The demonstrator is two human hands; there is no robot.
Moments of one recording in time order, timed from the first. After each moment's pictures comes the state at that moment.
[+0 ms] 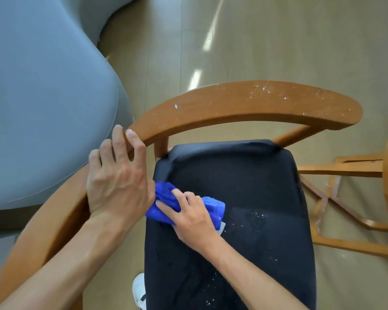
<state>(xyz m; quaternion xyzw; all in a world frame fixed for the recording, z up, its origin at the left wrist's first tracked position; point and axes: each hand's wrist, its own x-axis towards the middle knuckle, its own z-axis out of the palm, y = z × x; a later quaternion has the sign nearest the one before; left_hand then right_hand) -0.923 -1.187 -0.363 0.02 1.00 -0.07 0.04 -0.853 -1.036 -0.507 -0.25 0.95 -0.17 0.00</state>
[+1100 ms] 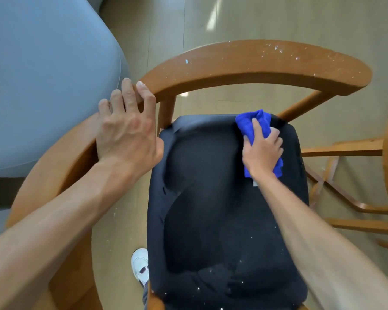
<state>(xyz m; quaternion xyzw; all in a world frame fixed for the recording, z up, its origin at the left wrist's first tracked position) -0.921 -1.187 -0.361 0.04 1.00 -0.06 0.06 -0.927 -0.926 -0.502 0.16 0.98 -0.08 -0.01</state>
